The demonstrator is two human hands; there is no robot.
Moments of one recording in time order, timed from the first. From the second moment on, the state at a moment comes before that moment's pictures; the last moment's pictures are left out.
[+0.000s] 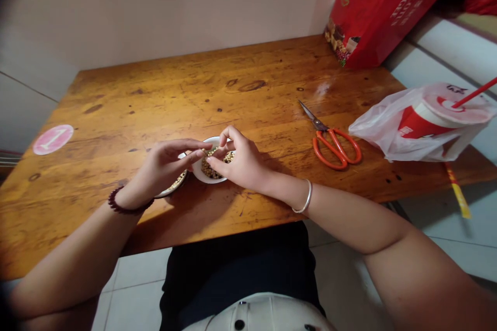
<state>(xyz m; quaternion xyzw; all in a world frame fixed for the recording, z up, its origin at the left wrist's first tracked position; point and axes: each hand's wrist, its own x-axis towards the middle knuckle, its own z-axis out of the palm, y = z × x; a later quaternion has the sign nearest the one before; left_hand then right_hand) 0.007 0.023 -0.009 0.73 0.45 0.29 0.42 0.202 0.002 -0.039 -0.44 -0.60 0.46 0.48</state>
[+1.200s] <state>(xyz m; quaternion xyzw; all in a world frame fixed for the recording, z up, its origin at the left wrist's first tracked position) -0.002 0.027 0.003 0.78 0.43 0.20 0.41 0.202 0.001 -0.037 -0.41 -0.62 0.45 0.50</state>
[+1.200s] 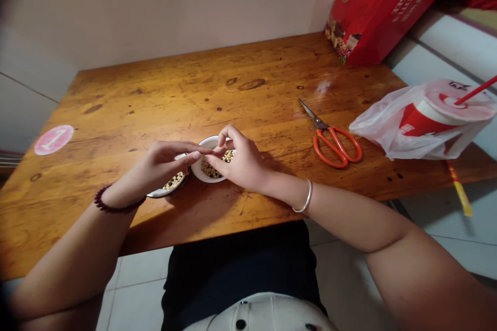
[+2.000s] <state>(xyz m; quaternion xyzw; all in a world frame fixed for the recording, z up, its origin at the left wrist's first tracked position) 0.008 0.016 -0.002 0.85 0.41 0.30 0.14 0.201 0.006 -0.038 -0.48 -0.70 0.32 0.42</state>
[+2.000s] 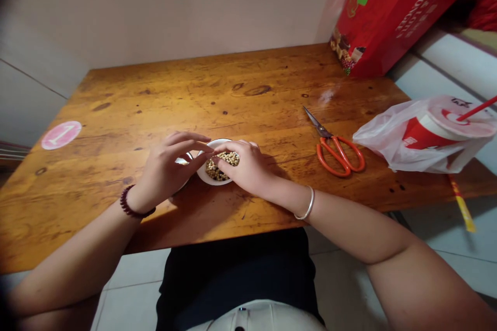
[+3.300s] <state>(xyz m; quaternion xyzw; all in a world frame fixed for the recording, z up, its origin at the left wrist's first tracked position) 0.006 0.016 0.002 0.74 0.43 0.29 0.43 0.199 0.002 -0.040 -0.44 -0.70 0.32 0.47</state>
